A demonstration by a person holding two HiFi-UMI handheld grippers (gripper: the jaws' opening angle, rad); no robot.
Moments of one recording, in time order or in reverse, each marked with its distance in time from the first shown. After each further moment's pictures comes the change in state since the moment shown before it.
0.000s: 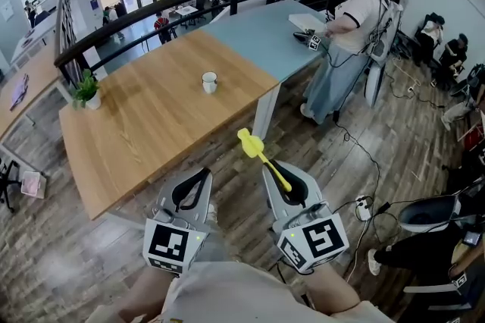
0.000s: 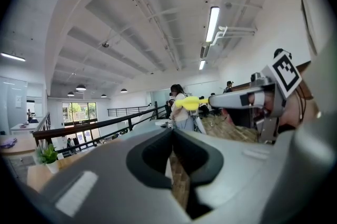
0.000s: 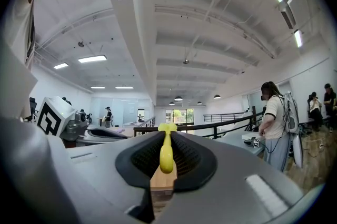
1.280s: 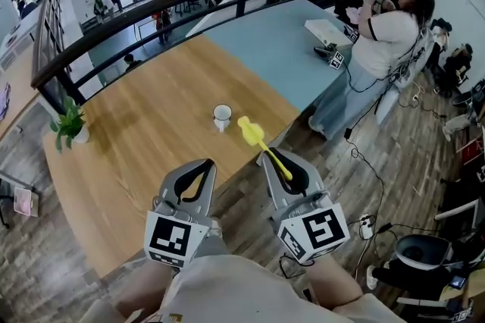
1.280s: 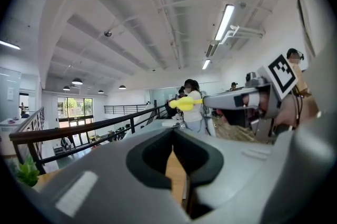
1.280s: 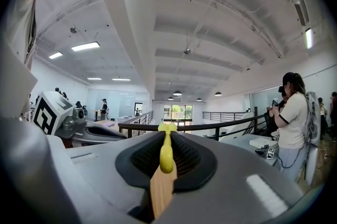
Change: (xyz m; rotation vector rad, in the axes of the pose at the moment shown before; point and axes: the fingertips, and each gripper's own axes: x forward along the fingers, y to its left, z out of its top) left arm 0.231 0.251 -0.015 -0.039 0.002 -0.041; right arm 0.339 -0.090 0.000 -0.052 0.058 -0.012
